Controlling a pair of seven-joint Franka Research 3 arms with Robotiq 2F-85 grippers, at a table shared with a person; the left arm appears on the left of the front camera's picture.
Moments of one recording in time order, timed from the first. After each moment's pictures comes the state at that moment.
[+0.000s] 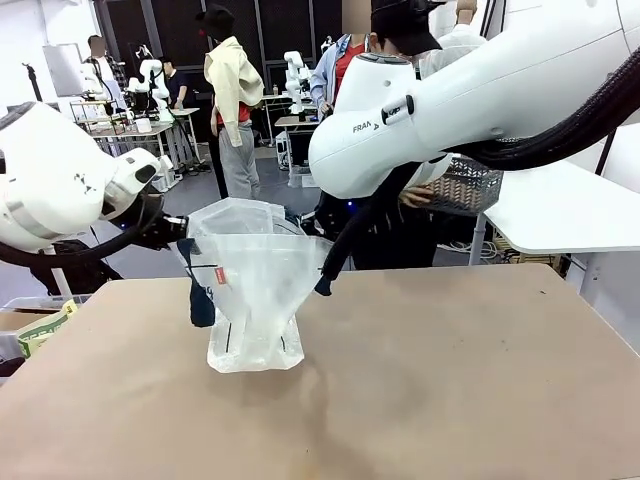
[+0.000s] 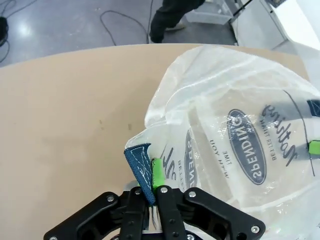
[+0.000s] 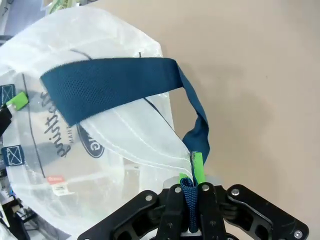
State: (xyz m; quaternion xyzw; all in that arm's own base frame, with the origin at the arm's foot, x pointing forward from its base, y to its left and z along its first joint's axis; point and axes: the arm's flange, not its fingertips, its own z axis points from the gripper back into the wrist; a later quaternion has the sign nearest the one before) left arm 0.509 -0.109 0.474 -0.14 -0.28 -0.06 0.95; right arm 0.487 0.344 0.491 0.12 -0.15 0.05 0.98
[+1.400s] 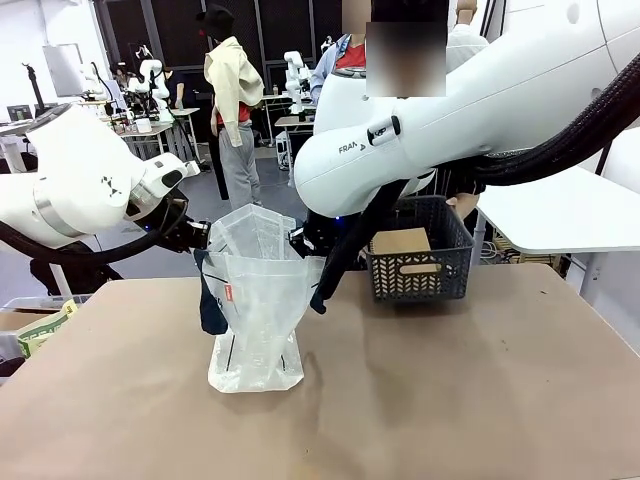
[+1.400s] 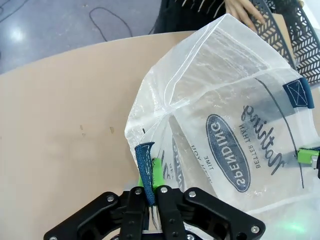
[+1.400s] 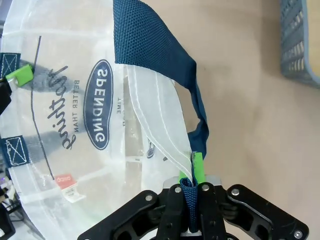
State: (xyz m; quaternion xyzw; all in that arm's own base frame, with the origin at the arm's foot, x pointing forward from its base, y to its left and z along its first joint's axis) left arm 0.522 -0.149 0.467 -0.13 -0.26 -0.12 0.95; right arm 0.474 0.367 0.474 0.10 -0.14 0.09 0.98
